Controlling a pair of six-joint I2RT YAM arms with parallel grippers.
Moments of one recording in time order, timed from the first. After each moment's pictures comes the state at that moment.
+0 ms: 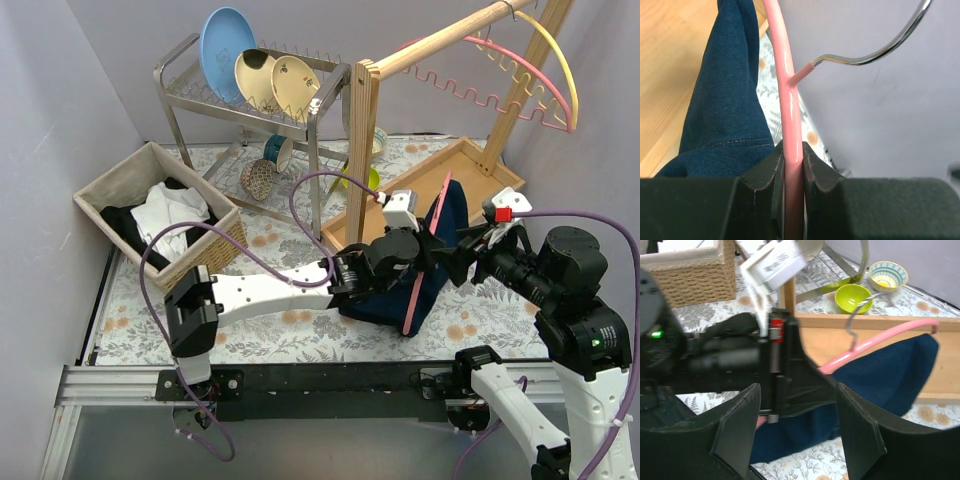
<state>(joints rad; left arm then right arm) -1.27 1.75 1.46 0.08 -0.47 -0.82 0.27 0.64 1.27 -0.89 -0.40 -0.11</state>
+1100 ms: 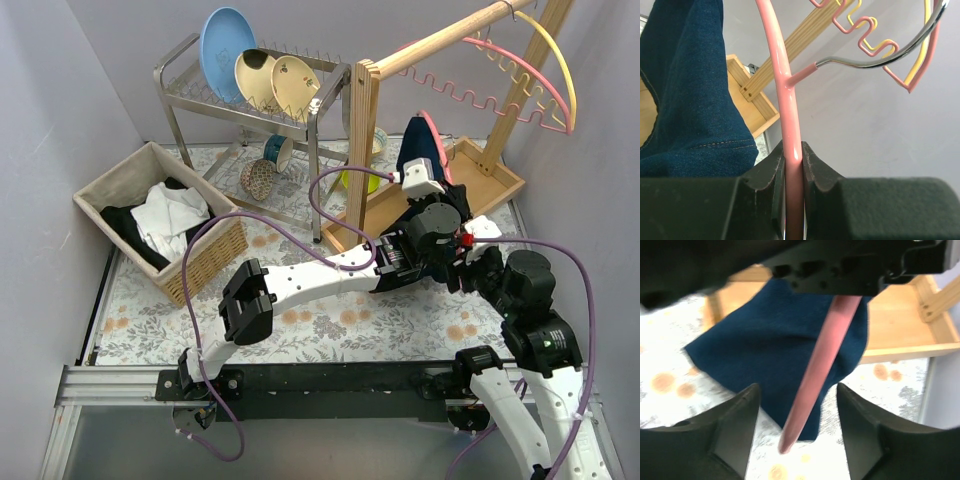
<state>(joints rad) -1.26 2.15 2.04 0.16 -0.89 -0.78 0.25 0.45 0.84 -0.74 -0.18 -0.28</state>
